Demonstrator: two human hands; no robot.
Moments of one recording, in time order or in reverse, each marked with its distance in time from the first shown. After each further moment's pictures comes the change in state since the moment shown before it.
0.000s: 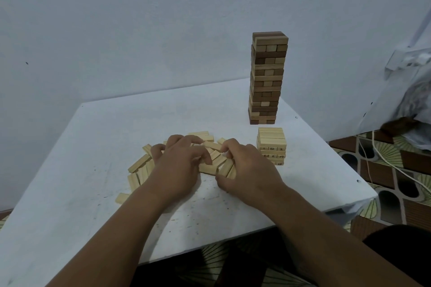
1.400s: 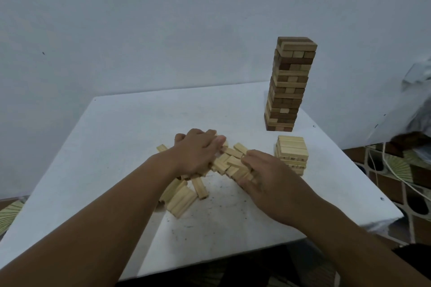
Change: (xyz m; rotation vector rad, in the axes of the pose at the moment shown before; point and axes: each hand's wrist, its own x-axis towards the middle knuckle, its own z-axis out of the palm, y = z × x) left_hand 0.056 -0.035 -0.001 -0.139 -0.336 0.007; right_hand -0.005 0.009 -0.009 -0.075 -0.062 -0.102
